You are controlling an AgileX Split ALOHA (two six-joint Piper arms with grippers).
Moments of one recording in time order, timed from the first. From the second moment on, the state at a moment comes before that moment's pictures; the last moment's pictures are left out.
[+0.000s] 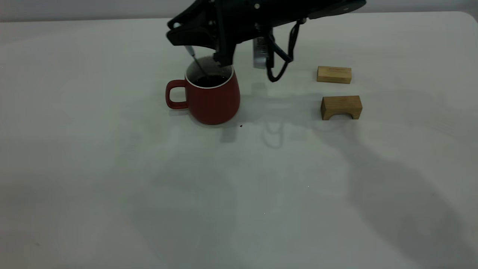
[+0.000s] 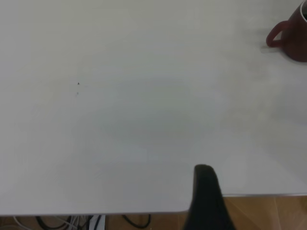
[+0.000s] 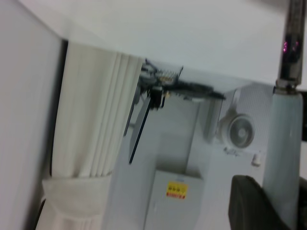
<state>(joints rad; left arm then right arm) 0.00 -0.02 -0.49 0.01 1.14 0.00 0.41 2.55 -1.68 1.73 0.90 0.48</state>
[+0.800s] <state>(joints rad) 0.00 -0.02 -0.49 0.01 1.14 0.00 0.40 2.55 -1.68 1.72 0.90 0.44</state>
